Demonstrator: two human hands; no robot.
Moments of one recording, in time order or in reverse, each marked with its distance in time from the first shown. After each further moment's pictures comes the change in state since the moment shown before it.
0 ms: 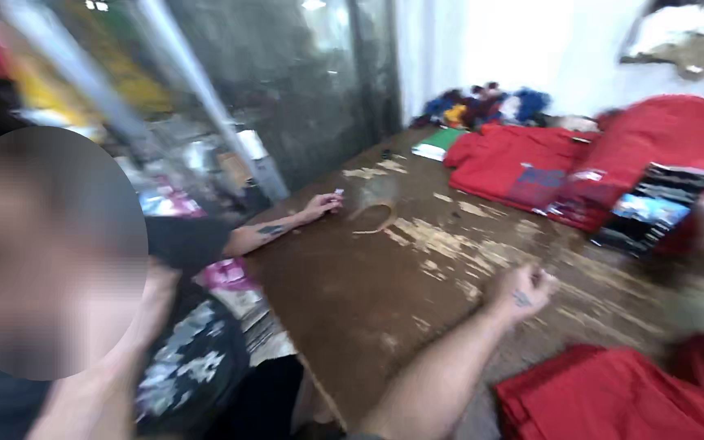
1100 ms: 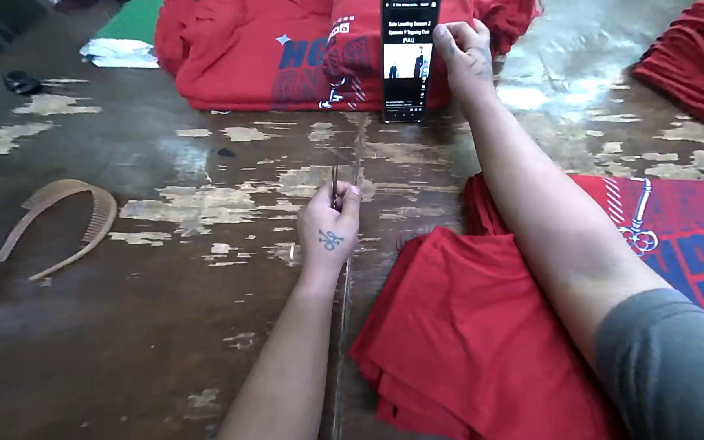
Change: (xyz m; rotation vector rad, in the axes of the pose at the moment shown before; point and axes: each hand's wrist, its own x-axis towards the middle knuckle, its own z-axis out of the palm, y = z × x) left_hand 0.007 -0.029 0.051 0.018 0.083 0.041; right_hand 0.015 0.015 0.002 0.062 0.178 0.278
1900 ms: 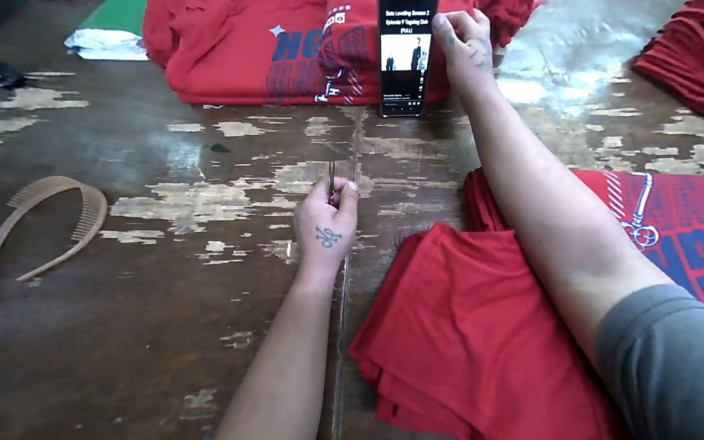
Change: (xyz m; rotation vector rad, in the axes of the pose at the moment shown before) left_hand 0.000 -0.001 0.003 -0.018 0.046 0.026; right_hand 0.002 0.000 0.000 0.002 0.008 -0.014
